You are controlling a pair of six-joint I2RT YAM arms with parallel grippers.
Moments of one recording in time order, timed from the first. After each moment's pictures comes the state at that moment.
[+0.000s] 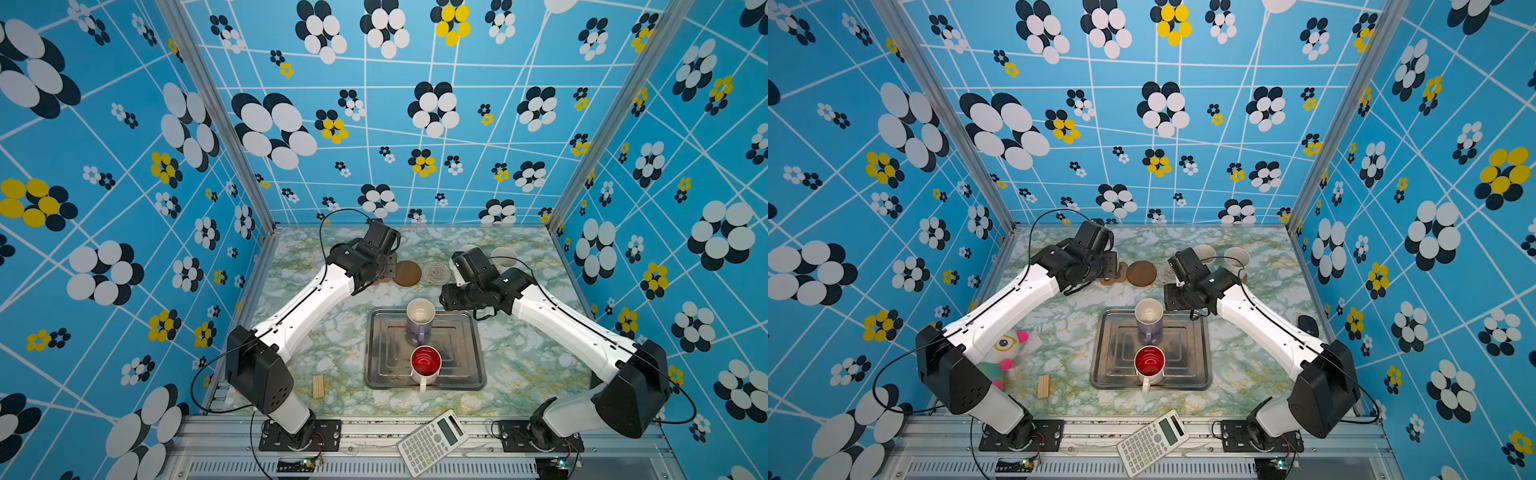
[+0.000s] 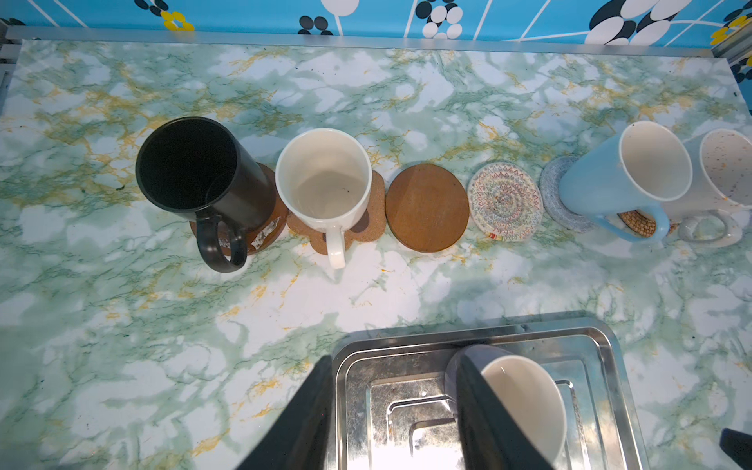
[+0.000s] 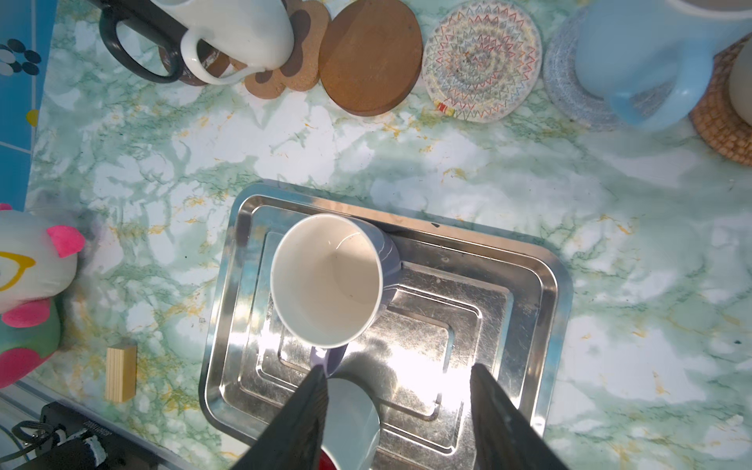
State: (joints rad) left arm -0.59 1.59 1.53 -0.79 -0.23 -0.46; right arm 0.64 1.47 1.27 -0.82 0.03 0.46
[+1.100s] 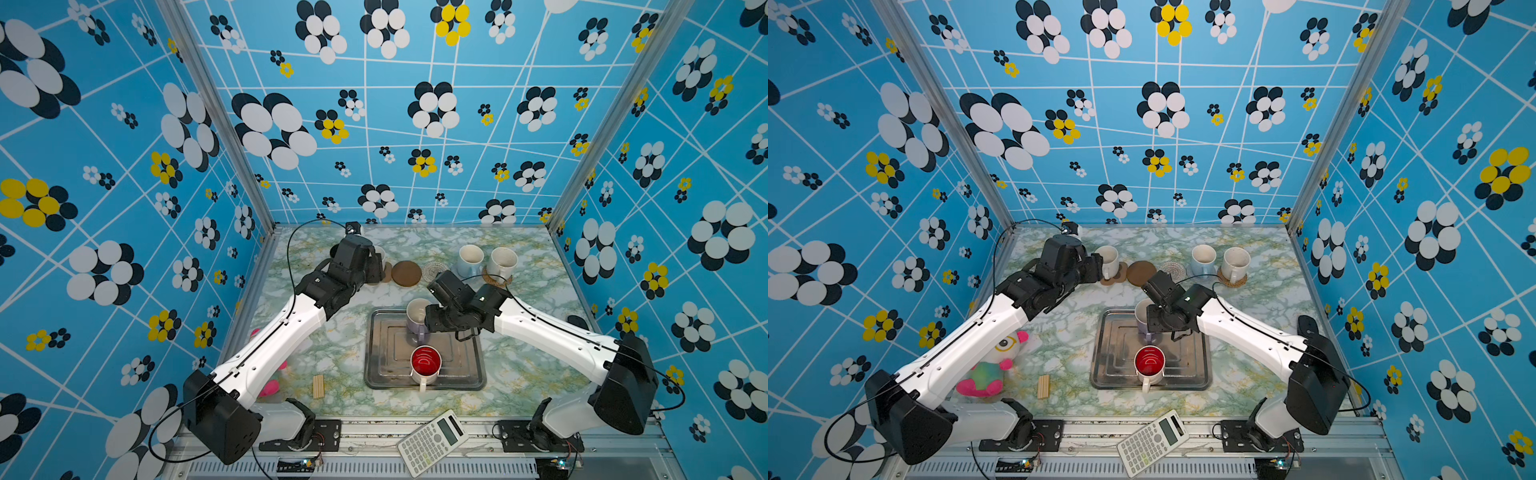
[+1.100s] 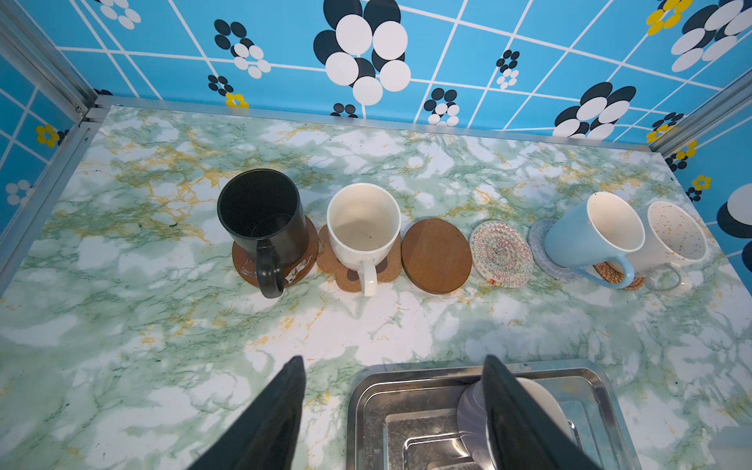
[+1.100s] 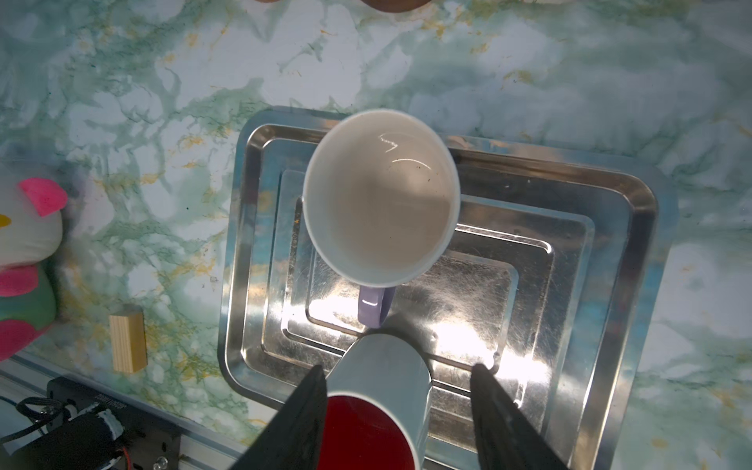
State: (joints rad) left arm -0.54 1.32 1.26 -0.54 -0.28 -0.42; right arm 0.85 1.51 1.22 -0.84 0.09 0.68
